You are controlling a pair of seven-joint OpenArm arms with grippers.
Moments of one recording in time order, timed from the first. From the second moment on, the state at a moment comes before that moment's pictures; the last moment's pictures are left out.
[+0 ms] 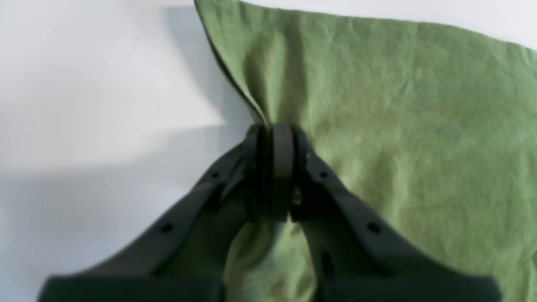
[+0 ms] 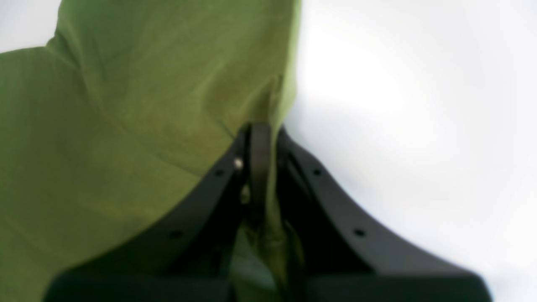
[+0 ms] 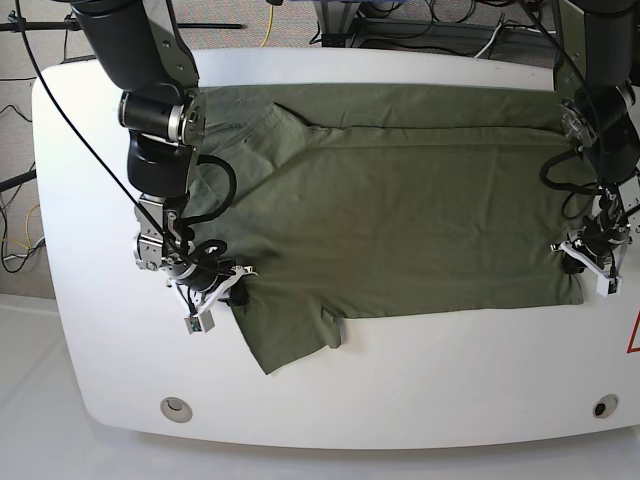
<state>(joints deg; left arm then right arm) -33.8 -26.7 -34.8 23.2 14.3 -39.0 13.4 34.1 6.3 16.9 29.9 -2.4 35.0 -17.8</state>
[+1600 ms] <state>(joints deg) -25.2 -24.3 -33.2 47.5 11.9 -41.4 19.7 22.0 6.2 17.2 76.7 -2.9 36.7 -43.1</state>
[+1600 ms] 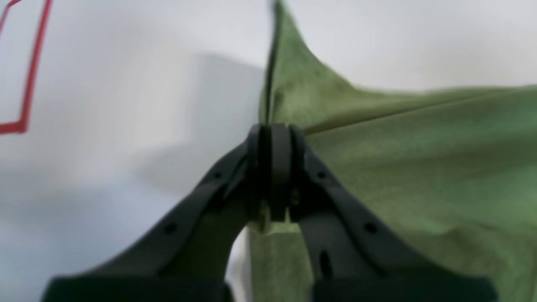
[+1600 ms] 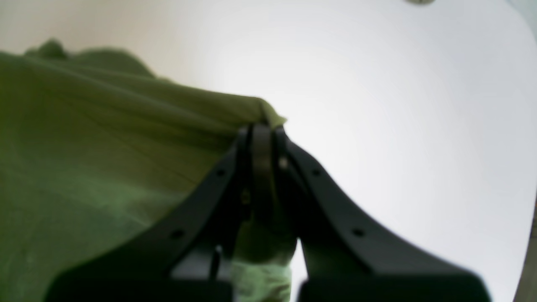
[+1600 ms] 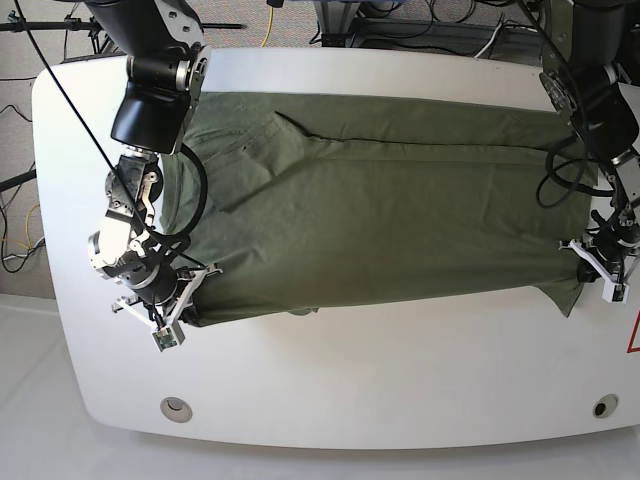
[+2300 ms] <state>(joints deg) -6.6 -24.1 -33.2 77.3 -1.8 -43.0 29.2 6.9 5.2 17.3 102.7 -1.2 36.4 -57.8</state>
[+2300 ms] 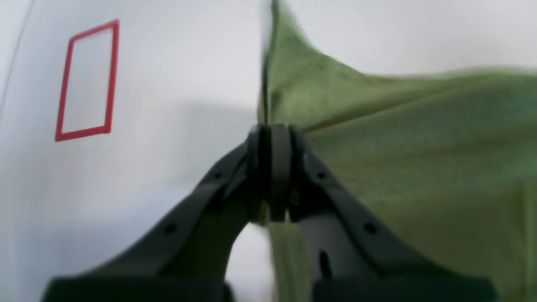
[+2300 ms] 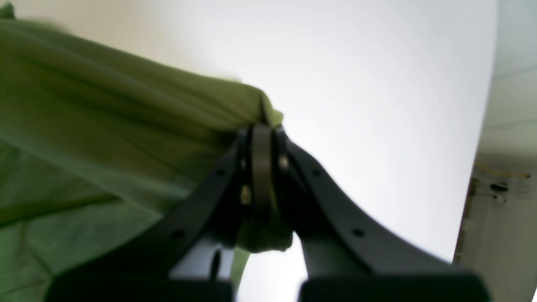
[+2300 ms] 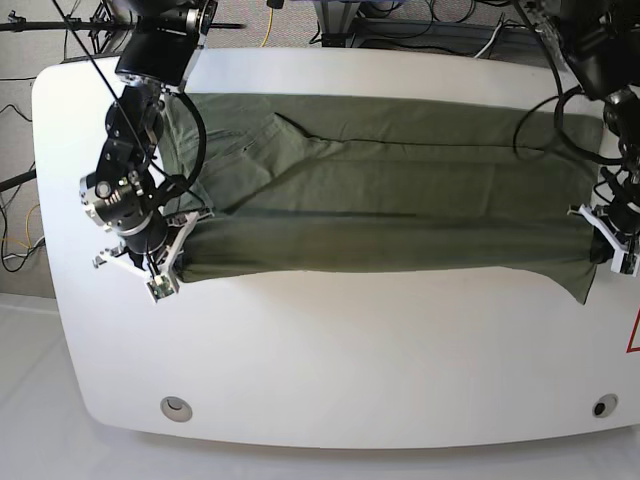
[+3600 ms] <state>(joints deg) 15.6 -22.7 -35.4 89.1 -1.3 -42.7 35.0 -10.8 4.3 18.1 108.3 -0.8 36.7 -60.9</state>
